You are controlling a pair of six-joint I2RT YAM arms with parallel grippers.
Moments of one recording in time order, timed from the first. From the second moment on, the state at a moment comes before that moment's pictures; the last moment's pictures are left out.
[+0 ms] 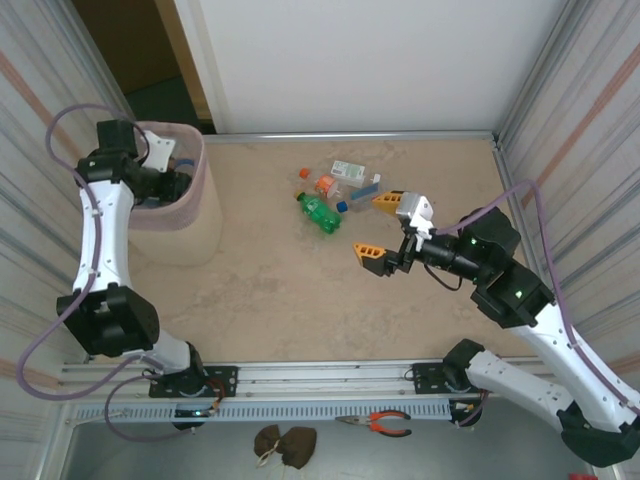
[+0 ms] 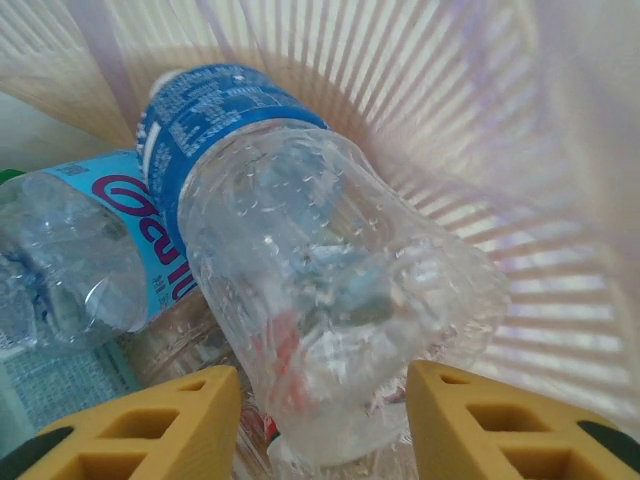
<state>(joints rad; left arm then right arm) 0.18 1.50 1.63 -1.10 0.30 0.32 0.71 0.78 1.05 -0.32 -0.37 -0.15</state>
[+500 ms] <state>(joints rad) 0.21 1.29 1.64 -1.00 0.49 0.26 0.55 0.99 1.18 -0.41 -0.14 0.17</state>
